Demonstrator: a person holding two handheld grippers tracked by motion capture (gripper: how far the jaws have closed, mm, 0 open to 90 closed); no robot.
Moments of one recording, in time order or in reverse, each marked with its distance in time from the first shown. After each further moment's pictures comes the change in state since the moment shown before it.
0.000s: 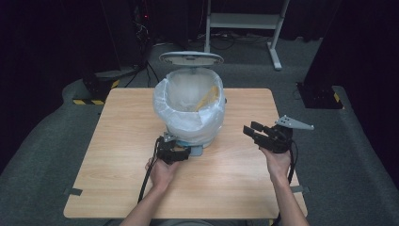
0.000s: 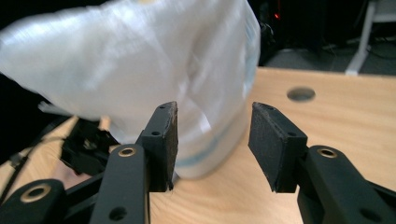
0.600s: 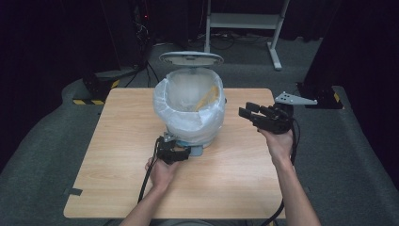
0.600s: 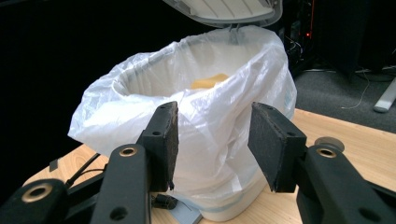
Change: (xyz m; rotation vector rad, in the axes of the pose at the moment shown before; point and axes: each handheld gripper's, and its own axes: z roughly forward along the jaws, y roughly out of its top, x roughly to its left) left arm 0.000 0.000 0.000 0.000 0.004 0.002; right arm 0.020 0.073 0.001 -0.011 0.115 -0.073
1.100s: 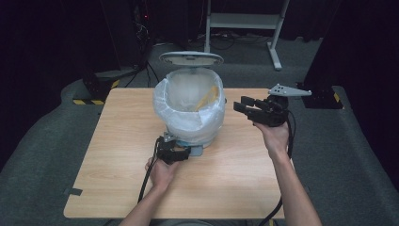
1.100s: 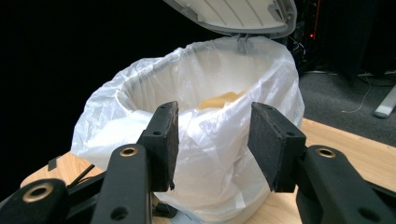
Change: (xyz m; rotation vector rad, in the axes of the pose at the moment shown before) left arm 0.000 0.000 0.000 0.000 0.000 0.000; right arm 0.008 0.021 0.013 0.023 0.006 -0.034
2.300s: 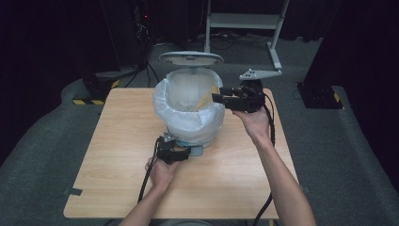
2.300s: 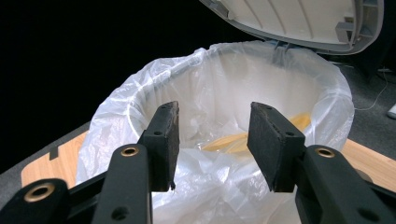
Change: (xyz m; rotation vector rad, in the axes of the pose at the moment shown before) left arm 0.000 0.000 0.000 -0.002 -0.001 -0.006; right arm 0.025 0.041 0.053 0.113 0.030 -0.073
